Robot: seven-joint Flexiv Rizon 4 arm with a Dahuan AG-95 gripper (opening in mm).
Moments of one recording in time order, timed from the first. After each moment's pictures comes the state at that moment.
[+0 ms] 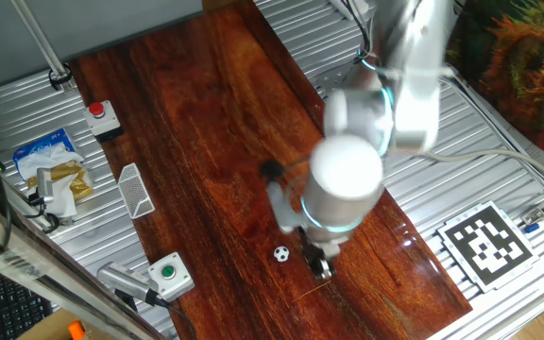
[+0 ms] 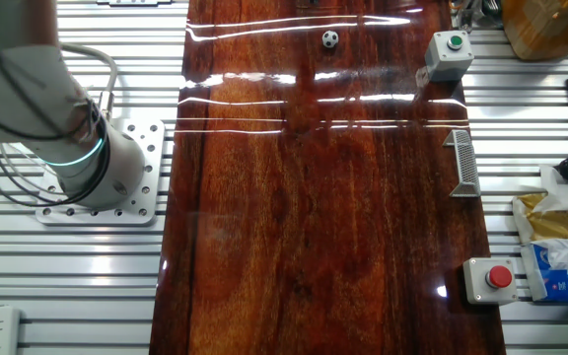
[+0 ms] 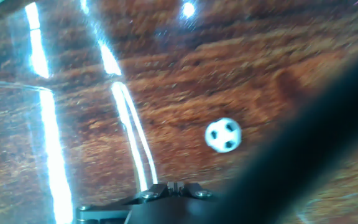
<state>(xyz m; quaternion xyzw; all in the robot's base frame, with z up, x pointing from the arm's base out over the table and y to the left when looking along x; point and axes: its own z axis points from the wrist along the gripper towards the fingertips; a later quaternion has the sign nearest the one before) 0.416 0.372 0.050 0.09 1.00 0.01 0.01</state>
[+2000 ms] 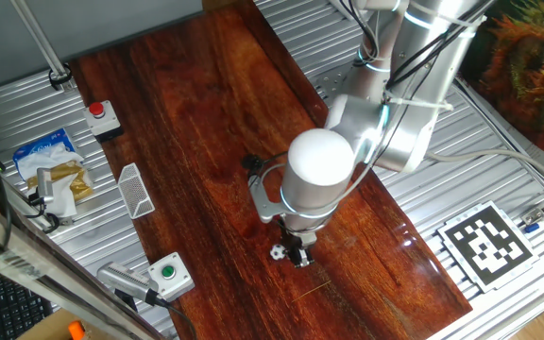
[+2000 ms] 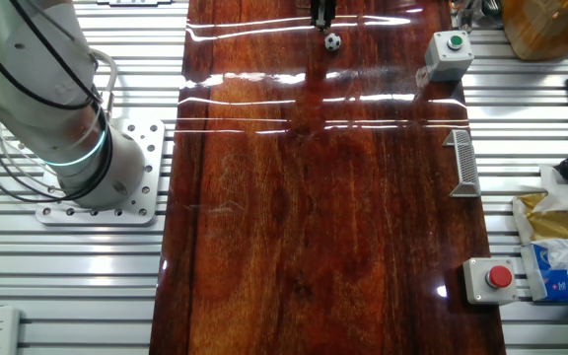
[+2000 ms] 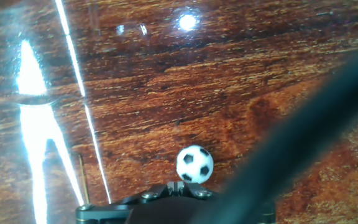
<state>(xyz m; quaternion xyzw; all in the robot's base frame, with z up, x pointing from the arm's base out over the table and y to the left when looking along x) 0.441 0.322 0.028 0.09 1.00 0.02 0.03</state>
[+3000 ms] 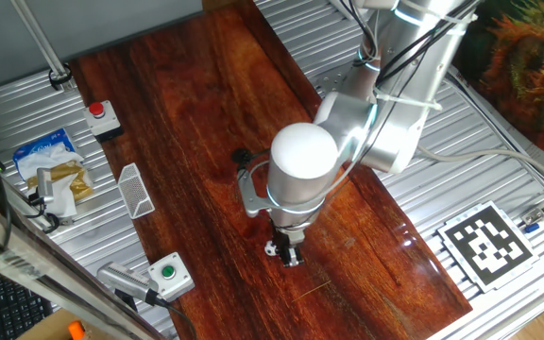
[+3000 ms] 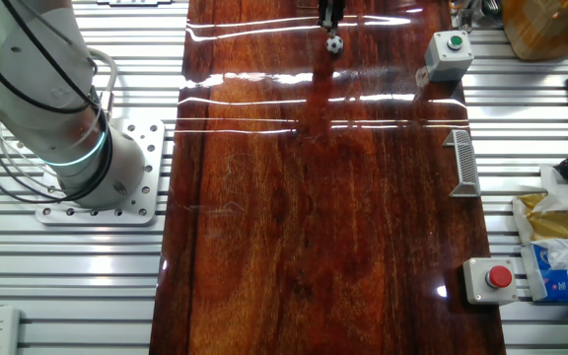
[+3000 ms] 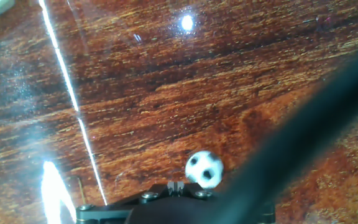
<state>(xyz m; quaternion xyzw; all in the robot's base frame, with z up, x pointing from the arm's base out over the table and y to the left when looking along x) 0.457 0.315 0.031 0.11 0.99 0.03 0.03</state>
